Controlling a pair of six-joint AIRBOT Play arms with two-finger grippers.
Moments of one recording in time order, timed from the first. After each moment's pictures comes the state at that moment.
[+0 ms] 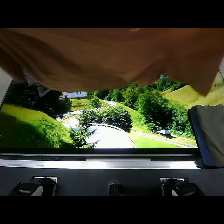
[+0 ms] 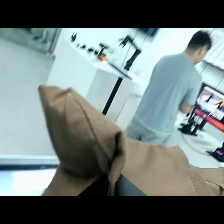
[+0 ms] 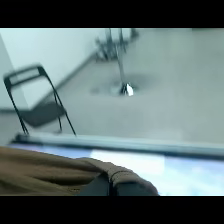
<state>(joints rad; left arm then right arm) -0.06 -0.75 1.65 0.88 -0.88 -1.55 0.25 -0.74 1.64 -1.49 0.85 1.67</state>
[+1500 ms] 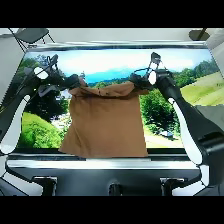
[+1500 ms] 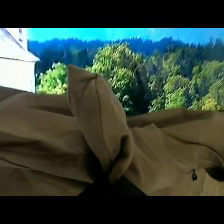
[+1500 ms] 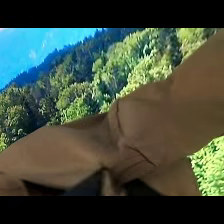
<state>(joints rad) -0.07 -1.78 1.69 1.01 -0.97 -1.57 0.24 -1.74 1.66 -1.44 0.80 2.06</state>
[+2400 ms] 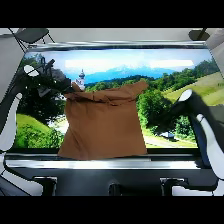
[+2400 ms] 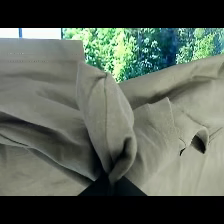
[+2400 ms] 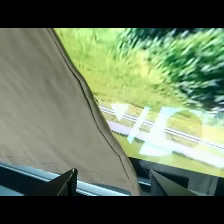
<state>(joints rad) 0.02 -1.79 1.74 1.01 -1.23 -1.52 -0.05 -1.52 1.10 -1.09 1.46 1.55</state>
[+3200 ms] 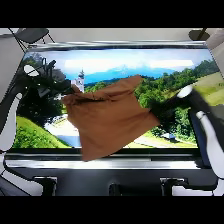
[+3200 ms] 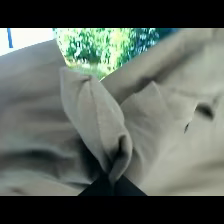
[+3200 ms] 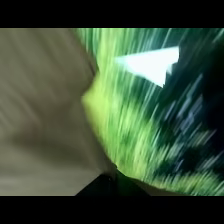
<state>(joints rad) 0.02 -1.79 1.74 1.01 -1.28 -1.48 -0.12 -1.53 1.29 -1.09 1.10 1.65</state>
